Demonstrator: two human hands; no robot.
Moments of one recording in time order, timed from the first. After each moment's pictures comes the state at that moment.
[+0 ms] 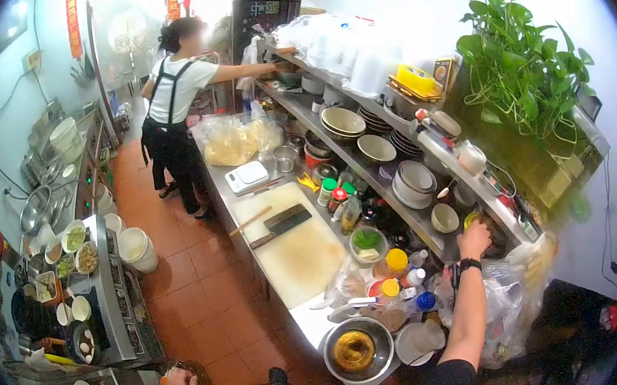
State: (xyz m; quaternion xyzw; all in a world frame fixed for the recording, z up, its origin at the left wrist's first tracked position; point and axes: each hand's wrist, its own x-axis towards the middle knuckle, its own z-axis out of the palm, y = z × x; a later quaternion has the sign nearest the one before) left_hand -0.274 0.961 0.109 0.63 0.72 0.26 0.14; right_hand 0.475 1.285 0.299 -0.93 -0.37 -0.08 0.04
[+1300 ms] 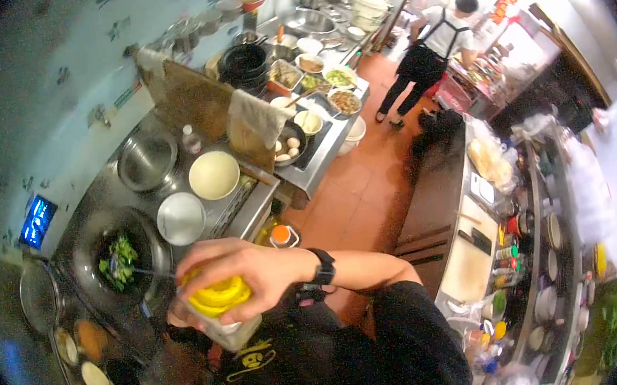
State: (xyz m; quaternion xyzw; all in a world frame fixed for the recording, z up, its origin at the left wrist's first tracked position) left_hand -0.443 0.537 0.229 0.24 0.40 0.76 0.46; right_hand -0.440 0.760 0.339 -0.50 0.66 -0.56 0.01
